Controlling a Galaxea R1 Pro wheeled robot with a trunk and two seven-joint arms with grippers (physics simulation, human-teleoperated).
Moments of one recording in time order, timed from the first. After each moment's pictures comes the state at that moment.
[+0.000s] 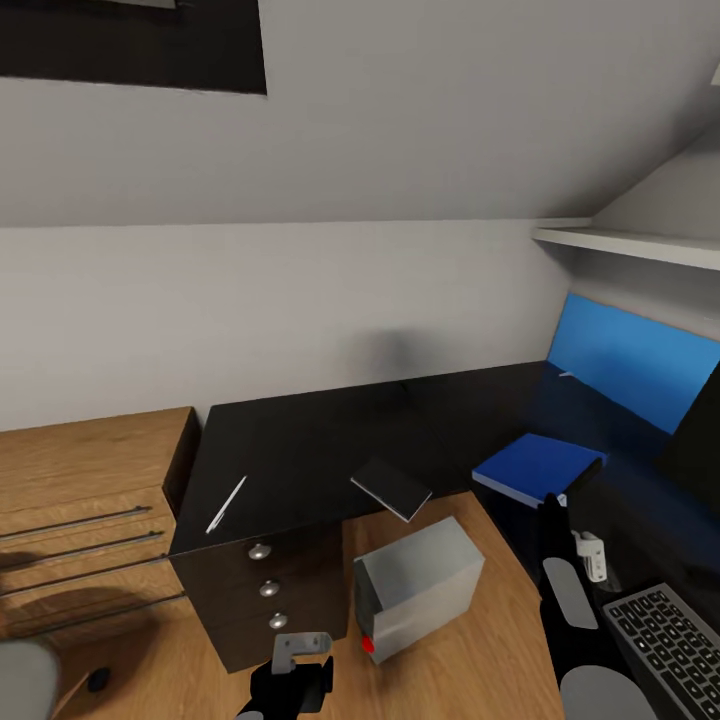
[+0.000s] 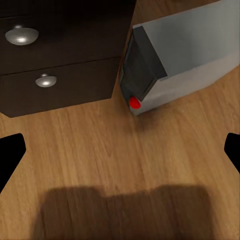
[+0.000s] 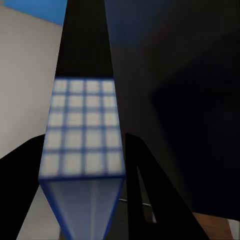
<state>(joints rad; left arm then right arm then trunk) 0.00 -0.16 -0.26 -1.26 0.15 0.43 0.25 -0.53 0.07 -0.47 -0.88 -1.06 -0.20 -0.03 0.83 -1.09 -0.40</state>
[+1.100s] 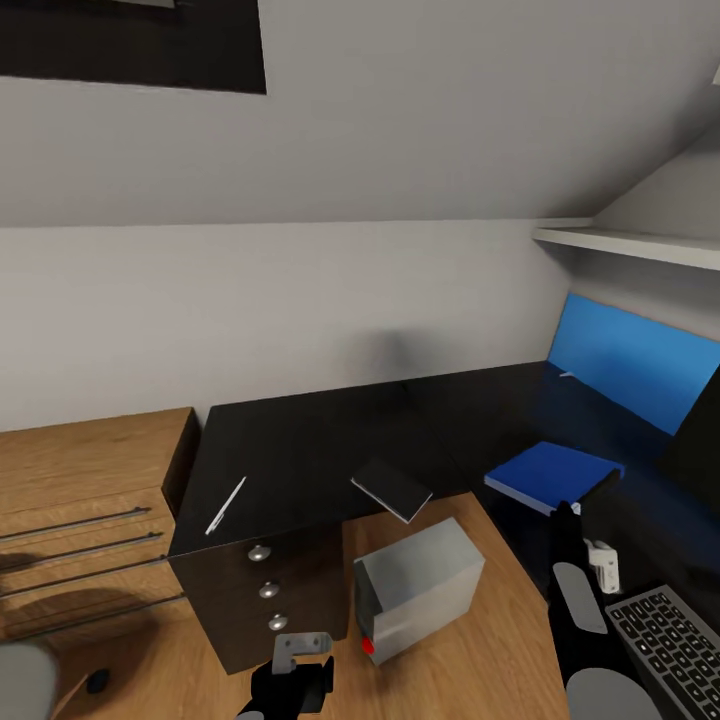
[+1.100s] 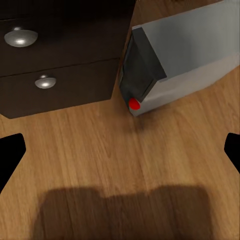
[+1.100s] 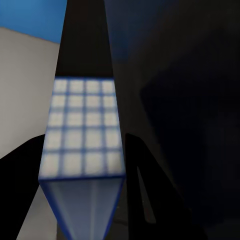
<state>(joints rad) 0.00 -0.16 -0.26 -1.26 0.15 0.43 0.25 -0.53 0.07 -0.53 -0.88 -1.06 -0.21 -0.03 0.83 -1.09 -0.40</state>
